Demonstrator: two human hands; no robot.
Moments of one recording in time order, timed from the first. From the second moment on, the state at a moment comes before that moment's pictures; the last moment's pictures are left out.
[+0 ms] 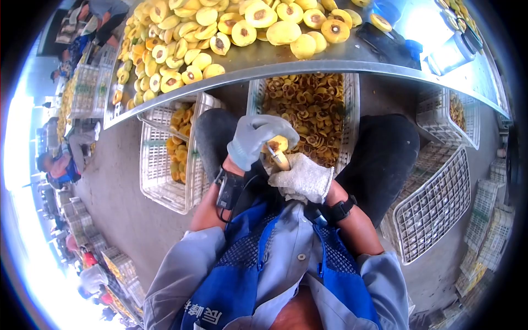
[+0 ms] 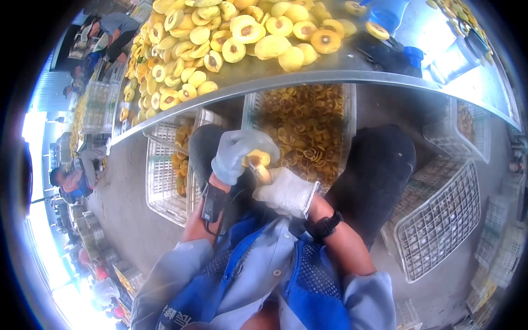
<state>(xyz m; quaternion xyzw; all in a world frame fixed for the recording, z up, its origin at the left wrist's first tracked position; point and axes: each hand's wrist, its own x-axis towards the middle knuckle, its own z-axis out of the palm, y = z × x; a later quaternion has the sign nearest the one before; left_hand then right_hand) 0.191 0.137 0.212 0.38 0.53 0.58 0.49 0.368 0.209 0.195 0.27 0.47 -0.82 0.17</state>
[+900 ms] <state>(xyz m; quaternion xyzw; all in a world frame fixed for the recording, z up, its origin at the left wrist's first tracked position) 0.063 0.151 0.240 0.43 0.86 0.28 -0.01 0.364 0.211 0.209 0.24 0.48 -0.84 0.07</state>
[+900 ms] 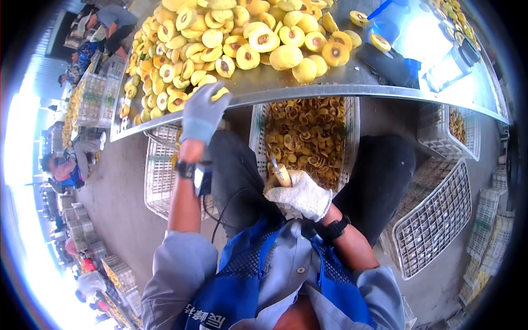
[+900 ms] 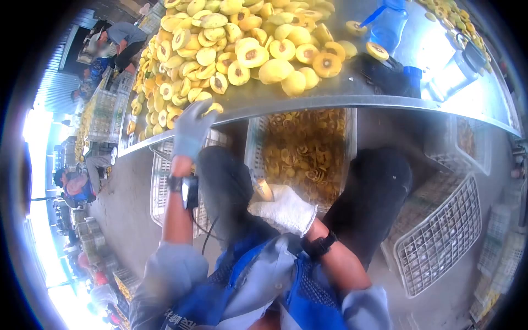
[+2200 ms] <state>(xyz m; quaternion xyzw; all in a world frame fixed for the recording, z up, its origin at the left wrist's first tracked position) 0.191 0.140 0.208 0.24 0.59 0.64 0.44 0.358 0.213 0.218 0.36 0.46 -0.79 -0.18</state>
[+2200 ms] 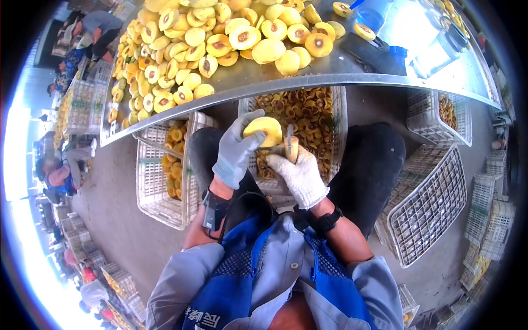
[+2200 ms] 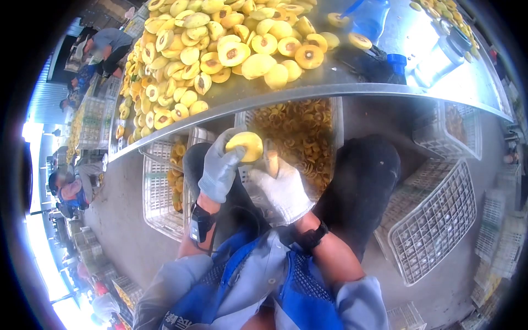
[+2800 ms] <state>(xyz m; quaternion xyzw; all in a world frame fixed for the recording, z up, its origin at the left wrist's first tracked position) 0.199 0.119 0.185 0.30 0.52 0.66 0.45 0.363 0.215 0.213 0.35 0.42 -0.81 -0.19</state>
